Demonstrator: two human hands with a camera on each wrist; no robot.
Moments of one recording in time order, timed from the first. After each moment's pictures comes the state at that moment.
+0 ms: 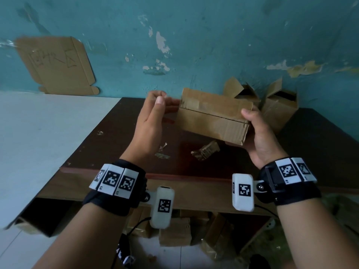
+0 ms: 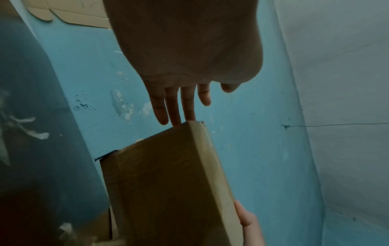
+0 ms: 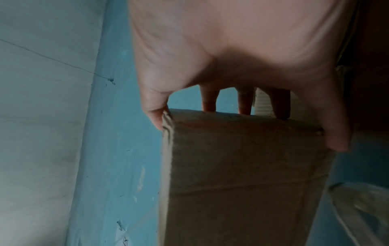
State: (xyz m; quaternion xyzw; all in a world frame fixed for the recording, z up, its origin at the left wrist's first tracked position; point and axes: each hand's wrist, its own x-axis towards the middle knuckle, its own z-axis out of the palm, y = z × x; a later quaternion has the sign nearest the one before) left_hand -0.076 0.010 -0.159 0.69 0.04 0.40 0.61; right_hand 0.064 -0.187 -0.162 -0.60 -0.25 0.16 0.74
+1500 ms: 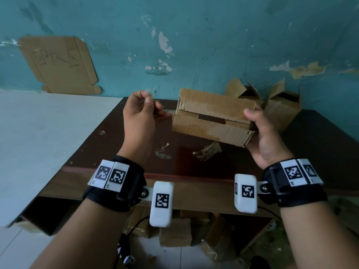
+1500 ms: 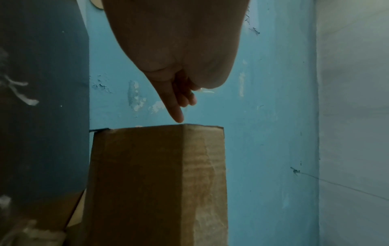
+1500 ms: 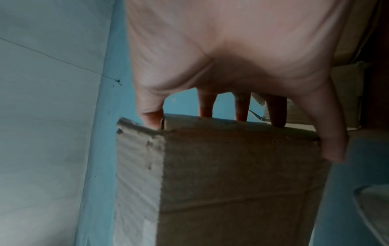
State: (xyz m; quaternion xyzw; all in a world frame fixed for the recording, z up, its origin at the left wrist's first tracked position) left_hand -0.075 0.019 -0.151 0.53 0.12 0.48 0.69; right_hand 0.056 -0.190 -0.153 -0.58 -0.30 0.17 0.74
